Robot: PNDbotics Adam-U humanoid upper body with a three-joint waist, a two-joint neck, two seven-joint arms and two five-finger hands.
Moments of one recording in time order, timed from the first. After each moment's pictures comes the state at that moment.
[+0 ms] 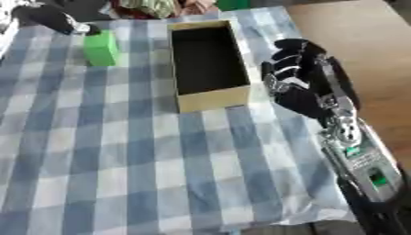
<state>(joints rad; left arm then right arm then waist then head) -1.13 0.46 -0.20 -0.87 -0.62 0.07 -0.33 -0.38 -0.42 0.23 -1.77 -0.09 0.08 -0.19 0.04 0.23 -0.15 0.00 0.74</state>
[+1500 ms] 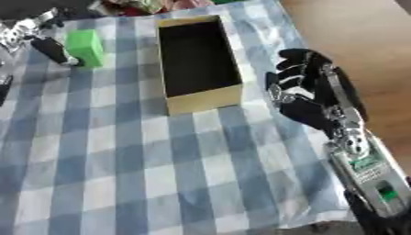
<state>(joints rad) -1.14 0.43 -0.02 -0.75 -1.01 0.00 -0.34 -0.40 -0.42 0.23 -1.77 -0.09 0.07 -0.19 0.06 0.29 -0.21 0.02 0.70</state>
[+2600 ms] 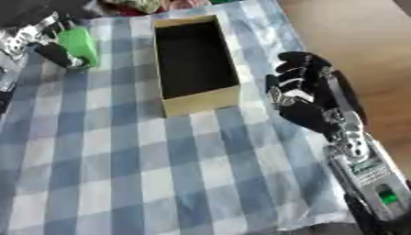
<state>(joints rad) -1.13 0.43 -0.05 -0.82 -0.91 -0.02 -0.29 -0.40 -0.42 0.23 -1.77 -0.09 0.07 -0.19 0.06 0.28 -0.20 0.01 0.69</state>
